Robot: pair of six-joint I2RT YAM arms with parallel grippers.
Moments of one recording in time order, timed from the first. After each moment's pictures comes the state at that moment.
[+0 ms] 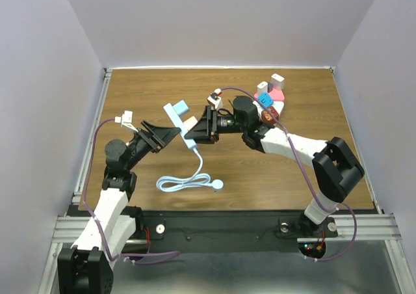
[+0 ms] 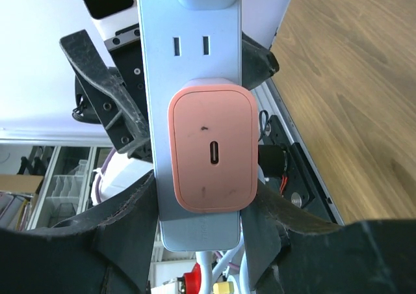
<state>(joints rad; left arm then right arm) -0.08 0.74 0.33 0.44 0.61 -1.06 0.73 1.67 1.10 0.44 -0.80 1.23</state>
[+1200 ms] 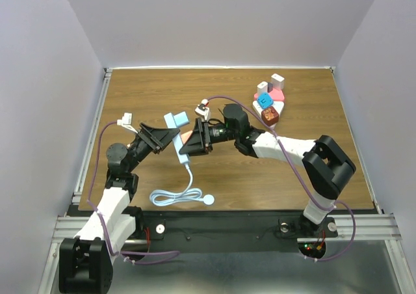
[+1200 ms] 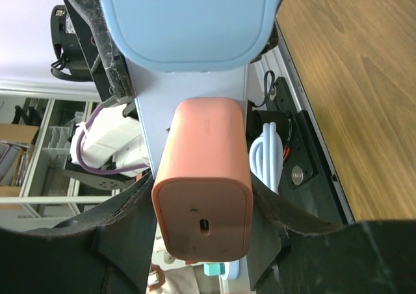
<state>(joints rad) -0.08 0.81 0.26 0.68 0.63 -1.25 0.80 1.73 1.09 0.51 -0.87 1.20</state>
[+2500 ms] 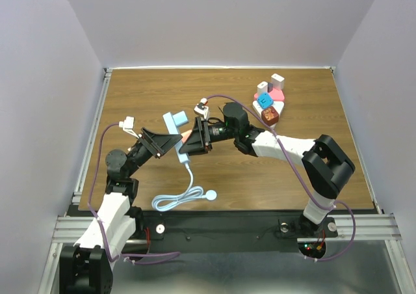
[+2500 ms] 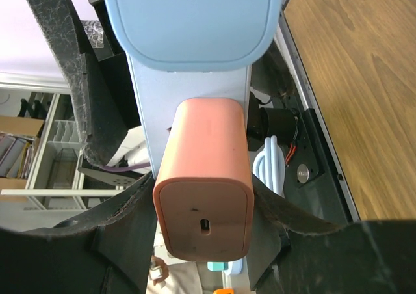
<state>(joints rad) -0.09 0.73 0.21 0.72 0.69 -1.24 0.80 1.74 1.10 0.51 -0.92 1.21</state>
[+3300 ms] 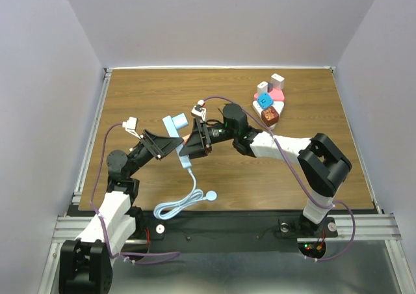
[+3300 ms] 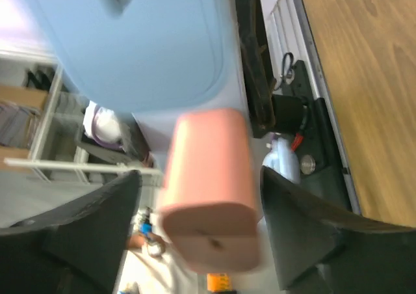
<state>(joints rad) -0.09 0.78 0.19 0.82 0.76 -1.31 0.80 1.77 1.10 0.60 -1.01 1.21</state>
